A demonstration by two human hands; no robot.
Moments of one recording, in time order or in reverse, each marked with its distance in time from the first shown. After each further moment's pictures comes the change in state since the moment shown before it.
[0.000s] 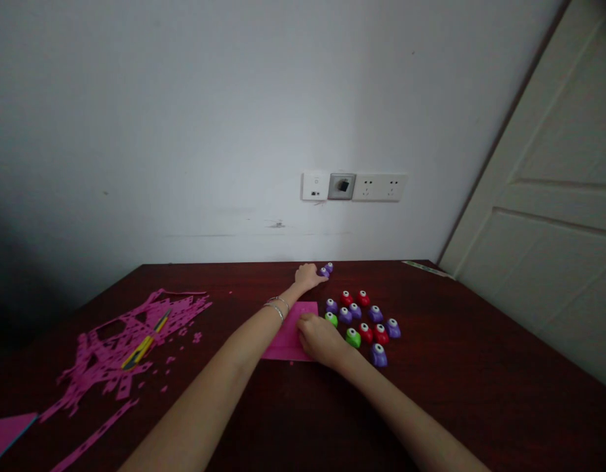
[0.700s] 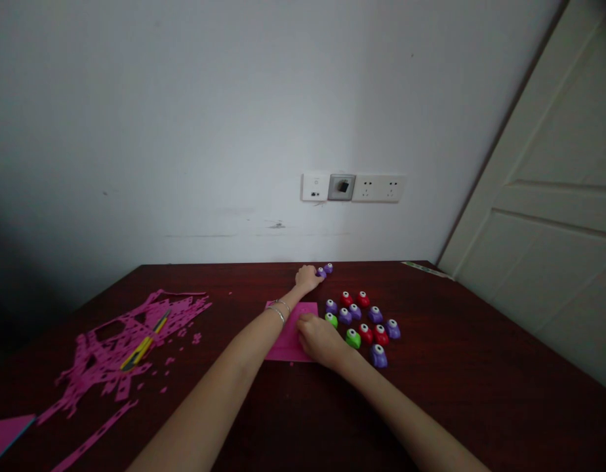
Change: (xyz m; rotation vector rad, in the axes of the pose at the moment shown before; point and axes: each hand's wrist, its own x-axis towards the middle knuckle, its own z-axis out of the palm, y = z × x) left_hand 0.004 -0.001 0.013 -0.027 0.068 -0.016; right_hand -0.001 0.000 0.001 0.014 0.008 -0.008
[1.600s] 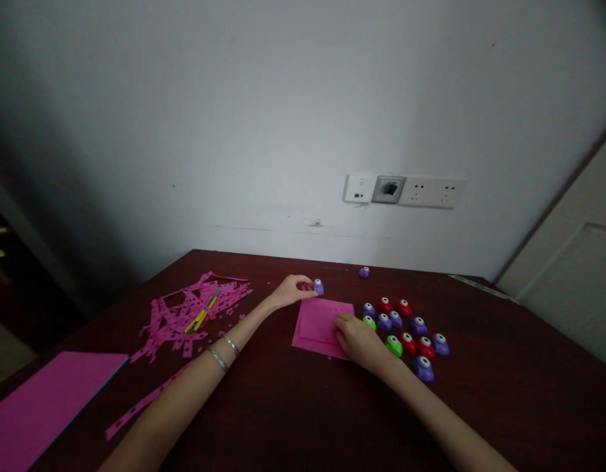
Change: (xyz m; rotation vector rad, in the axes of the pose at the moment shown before) left_hand -0.120 -0.108 -0.108 -0.563 -0.084 0.250; right_hand 0.000 -0.008 0.007 -0.014 -0.023 0.035
